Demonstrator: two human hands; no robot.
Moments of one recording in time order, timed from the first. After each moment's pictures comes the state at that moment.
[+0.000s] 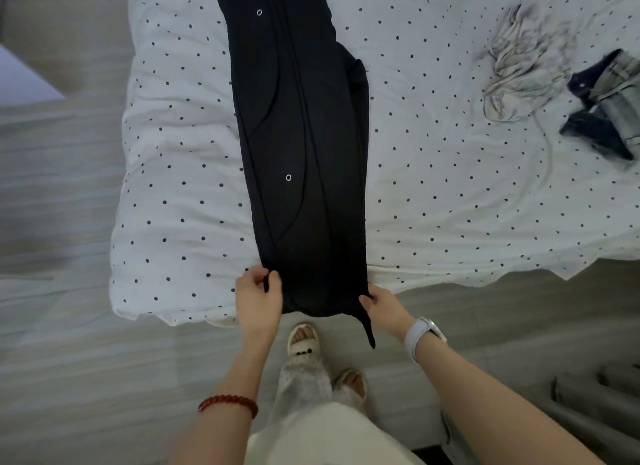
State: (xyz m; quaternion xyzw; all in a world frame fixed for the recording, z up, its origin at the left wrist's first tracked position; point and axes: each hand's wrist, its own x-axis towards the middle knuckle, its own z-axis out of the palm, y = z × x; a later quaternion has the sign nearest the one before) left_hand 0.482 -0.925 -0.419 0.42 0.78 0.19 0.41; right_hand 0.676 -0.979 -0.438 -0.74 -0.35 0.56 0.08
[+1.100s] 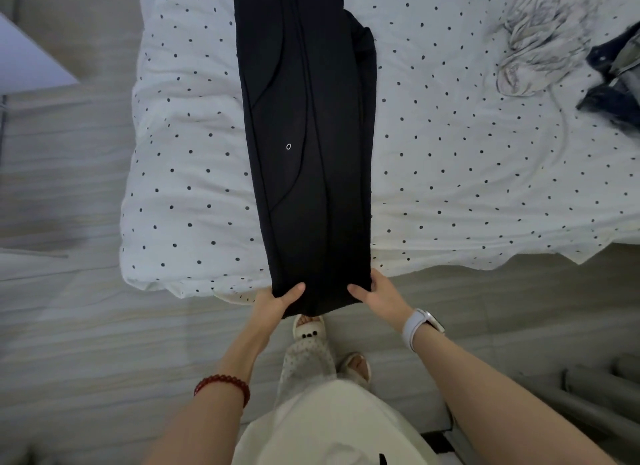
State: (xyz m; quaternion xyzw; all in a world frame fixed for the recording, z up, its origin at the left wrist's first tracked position) left_hand 0.462 -0.972 -0.433 0.30 0.68 0.11 0.66; right_hand 0.656 -1.006 -0.446 -0.72 -0.29 0.61 0.19
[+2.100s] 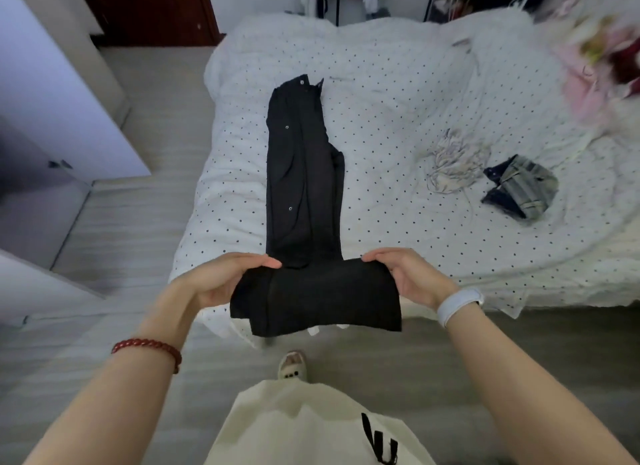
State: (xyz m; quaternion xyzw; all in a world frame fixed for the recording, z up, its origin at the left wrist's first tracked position) left_hand 0.431 -1.010 -0.179 0.37 0.53 0.09 0.76; right_hand 0.724 -1.064 -0.200 -0.59 -0.27 0.68 0.35
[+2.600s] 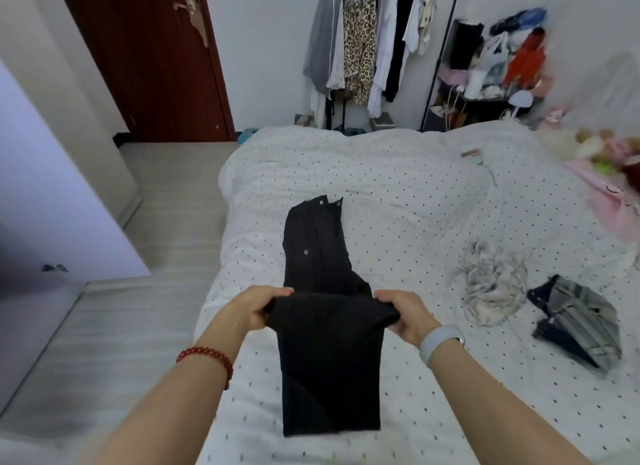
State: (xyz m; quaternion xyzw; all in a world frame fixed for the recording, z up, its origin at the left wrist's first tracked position) left_hand 0.469 -0.746 -0.154 0.28 0.60 0.22 0.71; right_hand 0.706 -0.800 -0.176 -0.64 -0.13 0.60 0.46
